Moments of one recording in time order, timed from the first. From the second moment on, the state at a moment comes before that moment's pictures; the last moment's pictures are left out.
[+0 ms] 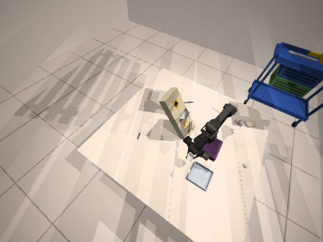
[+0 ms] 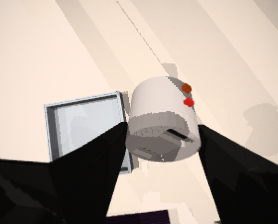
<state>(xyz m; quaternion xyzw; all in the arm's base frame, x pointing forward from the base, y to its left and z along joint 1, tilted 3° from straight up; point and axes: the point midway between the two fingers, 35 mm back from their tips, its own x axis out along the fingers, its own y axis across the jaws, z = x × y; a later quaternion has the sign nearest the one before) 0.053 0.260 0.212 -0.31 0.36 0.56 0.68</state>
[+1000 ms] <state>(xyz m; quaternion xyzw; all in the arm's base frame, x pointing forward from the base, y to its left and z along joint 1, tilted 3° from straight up) -0.065 0.260 0.112 -0.39 0.28 0.69 0.54</state>
